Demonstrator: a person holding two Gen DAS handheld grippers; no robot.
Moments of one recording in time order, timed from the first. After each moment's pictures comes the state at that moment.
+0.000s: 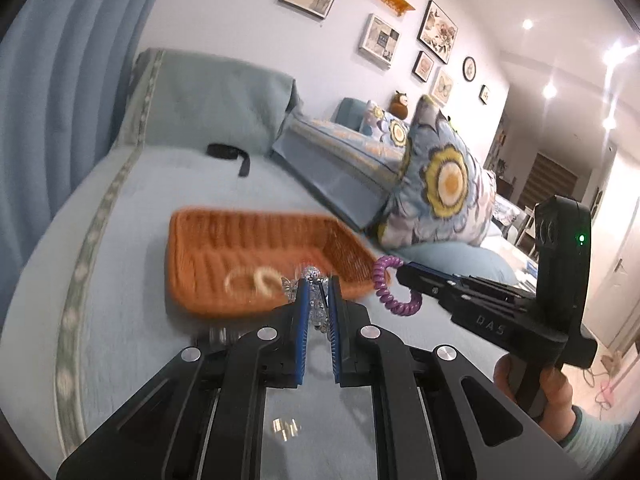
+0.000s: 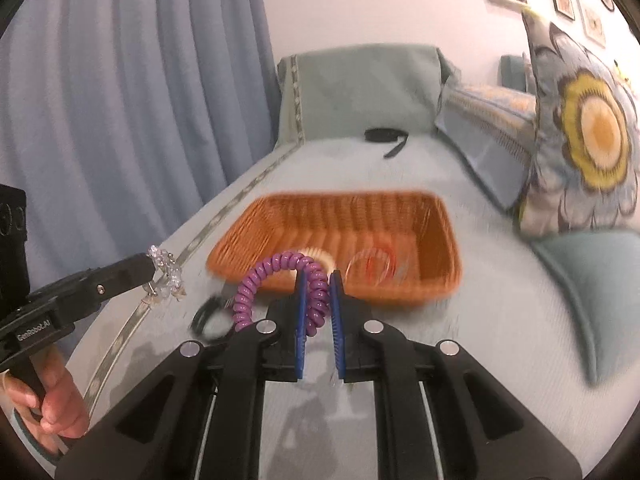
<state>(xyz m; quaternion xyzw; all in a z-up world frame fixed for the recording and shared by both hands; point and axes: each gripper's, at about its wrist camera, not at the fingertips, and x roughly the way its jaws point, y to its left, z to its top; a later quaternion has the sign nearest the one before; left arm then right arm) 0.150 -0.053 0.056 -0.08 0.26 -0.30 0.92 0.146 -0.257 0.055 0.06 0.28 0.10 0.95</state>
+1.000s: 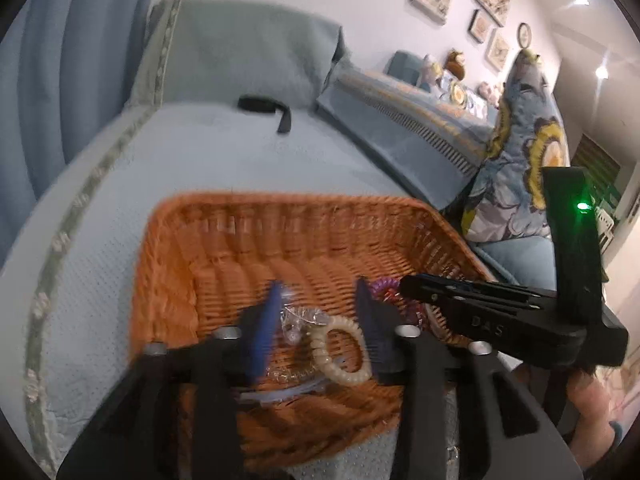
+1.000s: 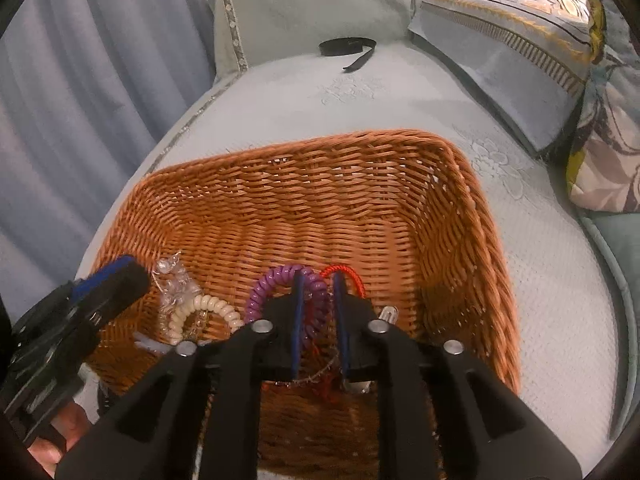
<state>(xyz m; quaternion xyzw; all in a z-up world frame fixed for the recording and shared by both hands) 0.289 -0.095 0.003 -0.04 0.33 -0.24 0.91 0.304 -0.280 -0.019 0.12 0.43 0.06 0.89</state>
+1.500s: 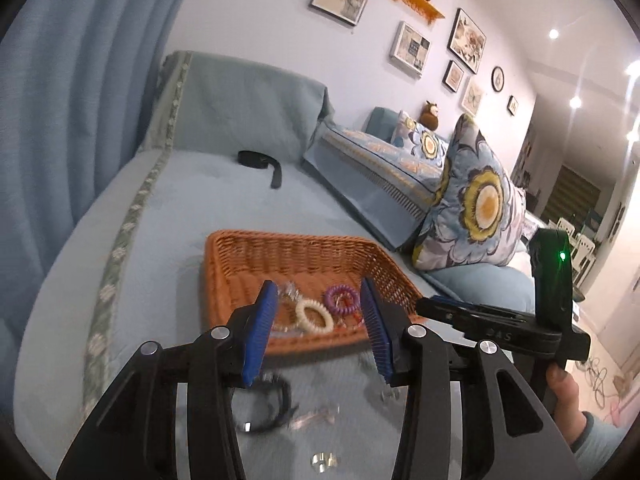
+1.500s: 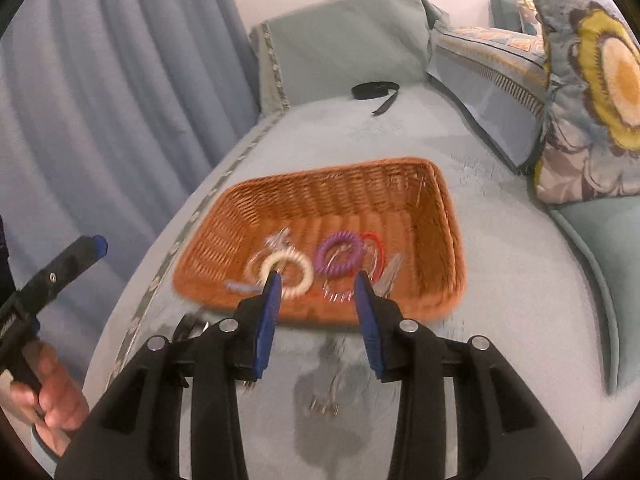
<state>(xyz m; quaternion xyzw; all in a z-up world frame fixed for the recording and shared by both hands) 0.165 -0.022 0.069 -0.09 0.26 -0.25 0.93 0.178 -0.284 0.034 0.13 0.36 0.12 0.92</state>
